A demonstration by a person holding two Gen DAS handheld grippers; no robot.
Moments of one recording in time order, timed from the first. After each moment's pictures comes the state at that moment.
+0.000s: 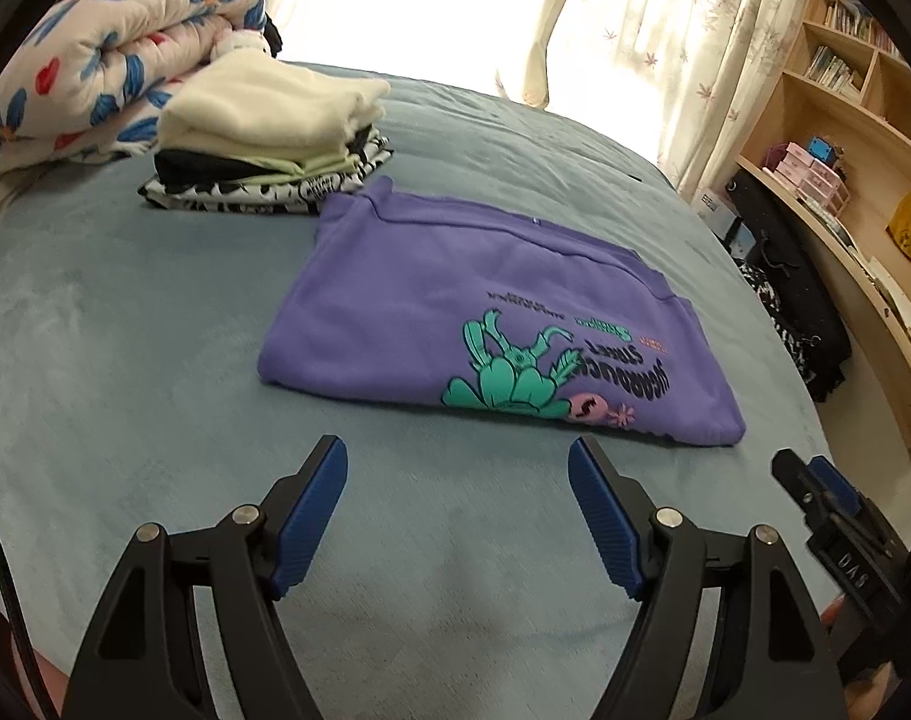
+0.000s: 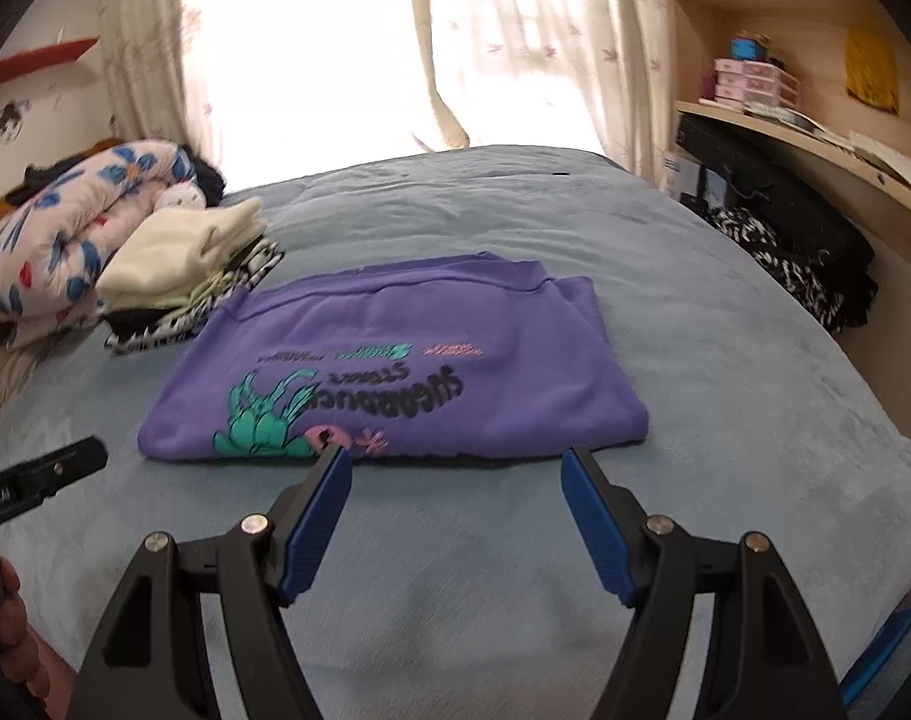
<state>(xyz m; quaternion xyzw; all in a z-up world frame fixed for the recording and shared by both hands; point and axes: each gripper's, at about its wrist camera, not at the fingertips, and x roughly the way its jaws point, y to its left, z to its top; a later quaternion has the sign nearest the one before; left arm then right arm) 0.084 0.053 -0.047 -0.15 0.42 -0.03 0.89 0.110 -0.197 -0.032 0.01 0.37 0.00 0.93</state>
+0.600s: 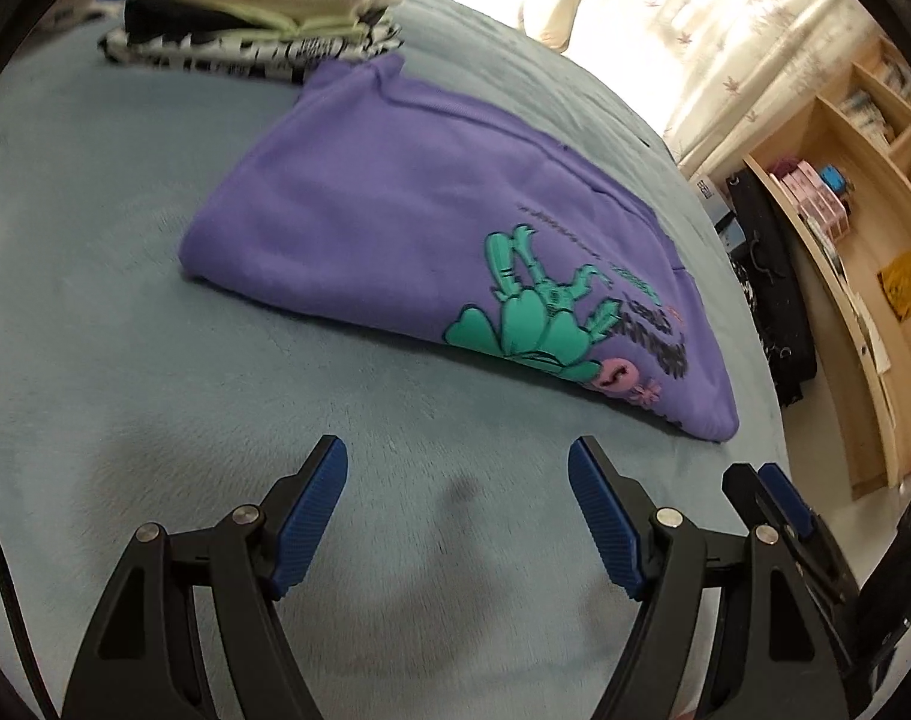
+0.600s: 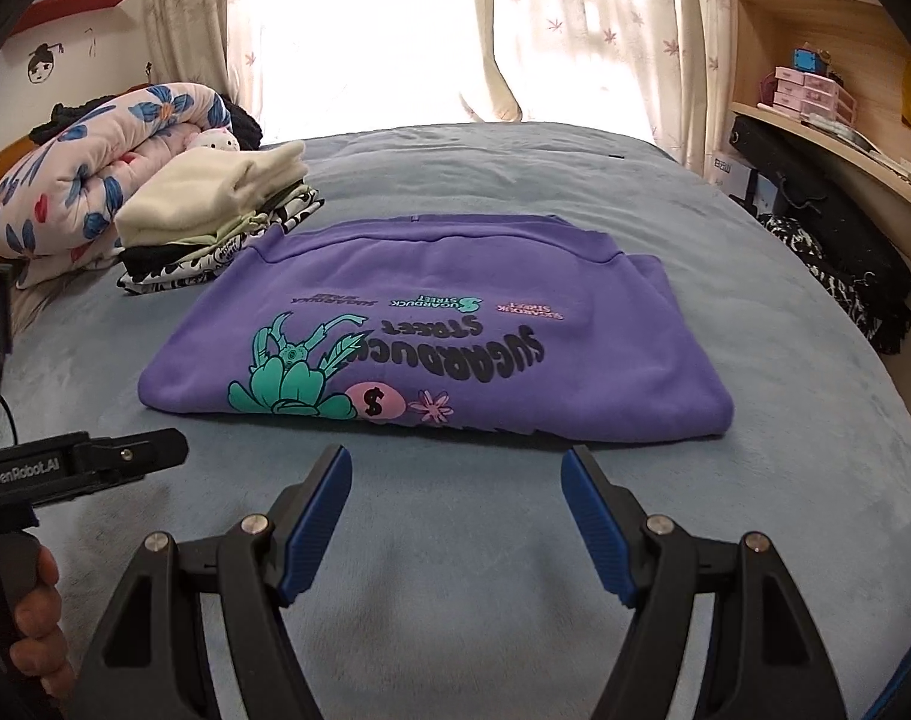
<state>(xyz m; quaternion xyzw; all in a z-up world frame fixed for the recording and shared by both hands) 0.135 0.069 -0.137 -0.26 0.49 -0.07 0.83 0.142 -0.157 -0.079 -0.02 0.39 0.04 0.92</state>
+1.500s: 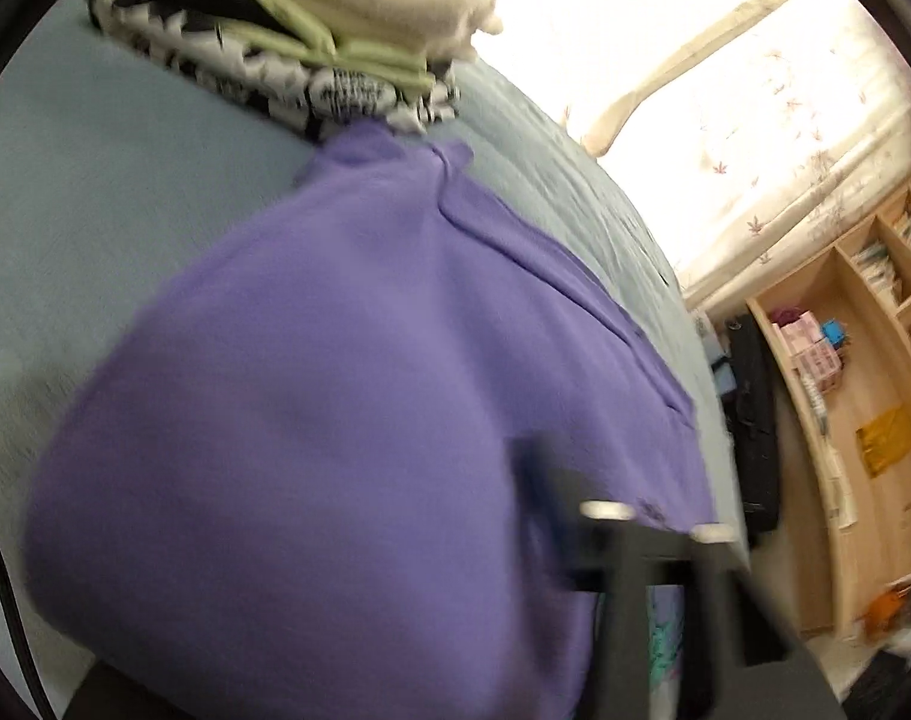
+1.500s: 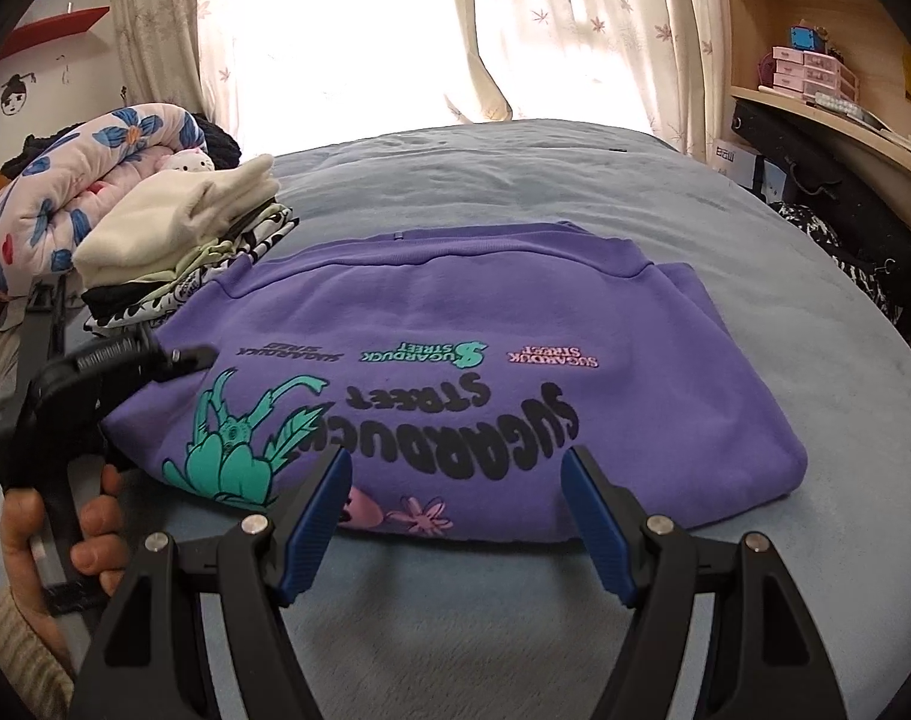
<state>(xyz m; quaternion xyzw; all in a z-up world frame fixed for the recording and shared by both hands) 0.268 0.113 -0.197 -0.36 0.38 -0.05 0.85 0.213 -0.154 -0.102 0.01 0.38 0.02 0.92</state>
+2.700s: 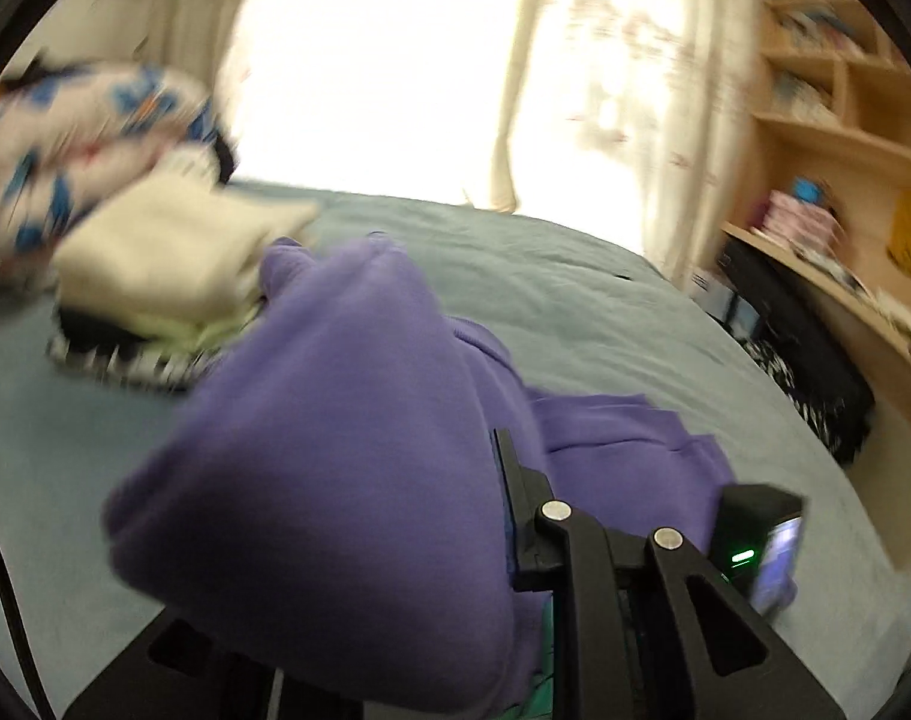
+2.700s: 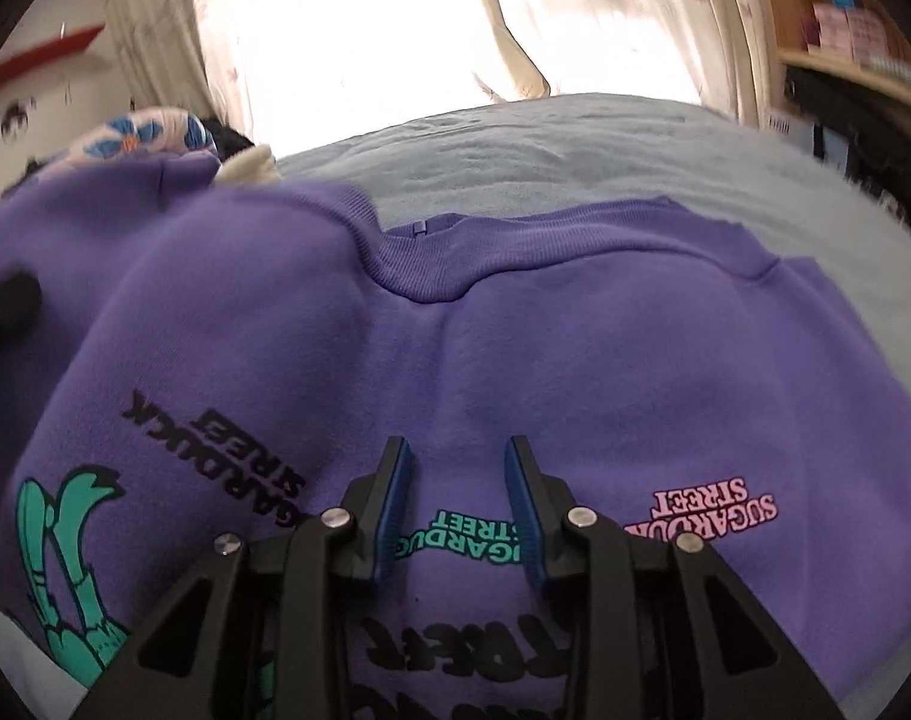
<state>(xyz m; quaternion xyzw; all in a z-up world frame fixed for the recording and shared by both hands) 0.246 -0.002 -0.062 -0.09 0.28 -0.03 0.96 0.311 -0.154 -0.158 0.09 0.39 0.10 0.91</state>
